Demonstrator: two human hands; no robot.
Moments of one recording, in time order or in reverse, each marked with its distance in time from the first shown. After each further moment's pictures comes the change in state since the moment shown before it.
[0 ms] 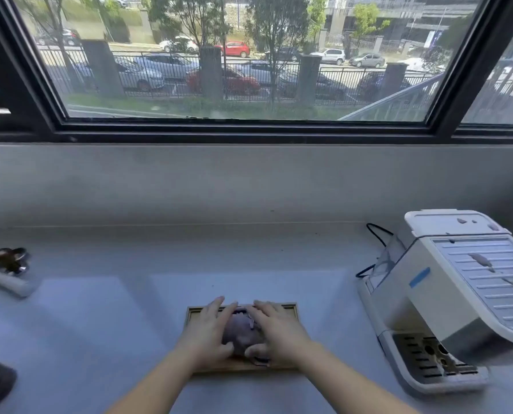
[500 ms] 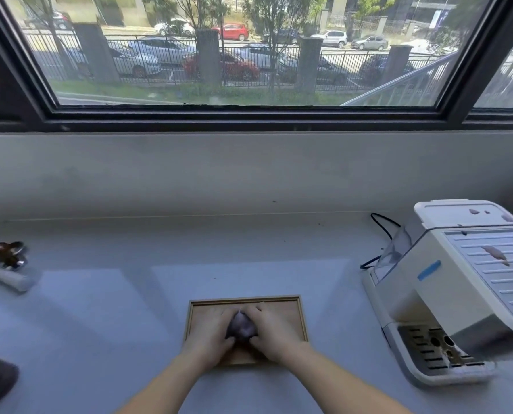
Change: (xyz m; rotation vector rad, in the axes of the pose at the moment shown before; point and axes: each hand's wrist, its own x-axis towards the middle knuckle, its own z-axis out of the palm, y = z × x) left_hand 0.005 -0.001 0.011 -0.210 0.089 0.058; right_hand 0.016 -0.017 0.019 0.170 0.012 0.065
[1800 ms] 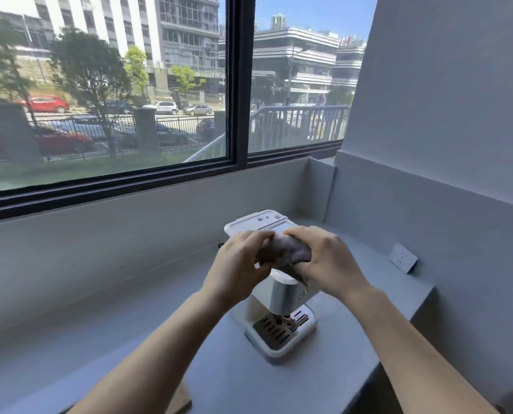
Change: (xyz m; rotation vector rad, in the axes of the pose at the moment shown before) left_hand 0.031 0.367 -0.059 -0.159 0.388 0.951; right_hand -0.309 0.047 -0.261 -0.116 1.024 0.241
